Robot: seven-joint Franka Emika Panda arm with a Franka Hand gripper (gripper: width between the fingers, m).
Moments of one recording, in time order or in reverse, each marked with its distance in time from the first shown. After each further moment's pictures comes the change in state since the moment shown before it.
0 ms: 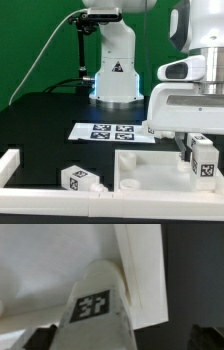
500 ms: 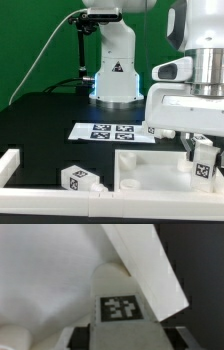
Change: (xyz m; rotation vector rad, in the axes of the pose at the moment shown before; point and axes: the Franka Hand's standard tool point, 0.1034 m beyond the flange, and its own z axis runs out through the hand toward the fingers) arm 0.001 0.010 0.001 -0.024 -0.020 0.413
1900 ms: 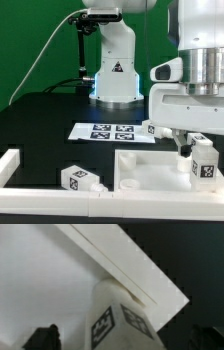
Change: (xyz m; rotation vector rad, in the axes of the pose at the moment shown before) arm -0.008 0.004 -0.001 0.028 -0.070 0.072
